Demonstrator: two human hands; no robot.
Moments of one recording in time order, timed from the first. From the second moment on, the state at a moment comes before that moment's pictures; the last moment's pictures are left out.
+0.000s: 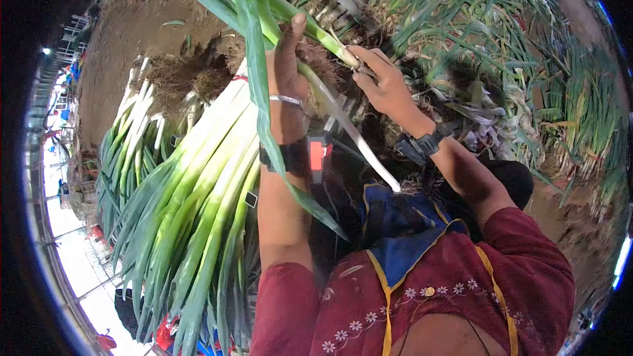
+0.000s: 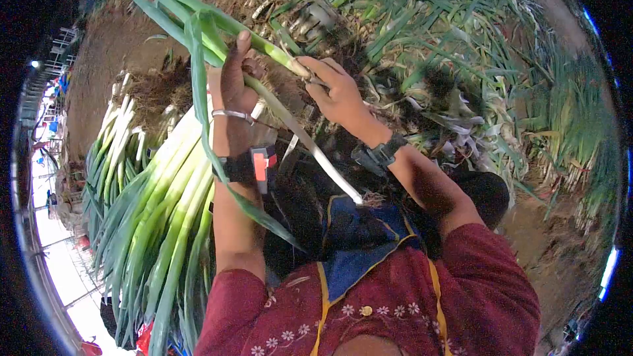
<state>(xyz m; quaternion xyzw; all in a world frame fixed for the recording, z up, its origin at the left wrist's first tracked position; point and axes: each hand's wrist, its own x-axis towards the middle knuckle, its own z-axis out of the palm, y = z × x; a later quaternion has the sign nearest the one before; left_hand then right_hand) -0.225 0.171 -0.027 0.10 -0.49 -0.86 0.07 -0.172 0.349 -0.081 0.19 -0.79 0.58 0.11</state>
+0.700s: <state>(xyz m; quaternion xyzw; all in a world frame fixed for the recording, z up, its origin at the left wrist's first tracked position) -0.232 0.178 -0.023 0.11 -0.47 -0.87 0.08 -0.202 0.314 -0.077 0.10 -0.72 0.67 0.12</state>
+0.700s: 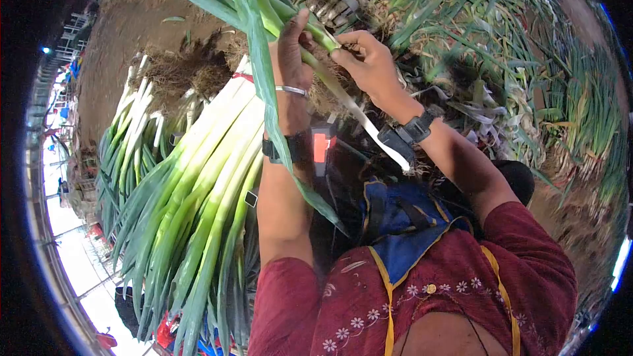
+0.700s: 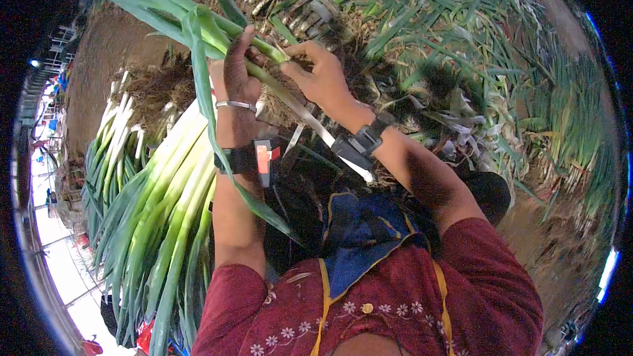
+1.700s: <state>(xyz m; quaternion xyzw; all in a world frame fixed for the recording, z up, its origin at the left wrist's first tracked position) -0.231 0.144 -0.008 0.04 -0.40 -0.91 0.06 -0.266 0.502 -0.095 0.13 -0.81 0.57 -0.10</state>
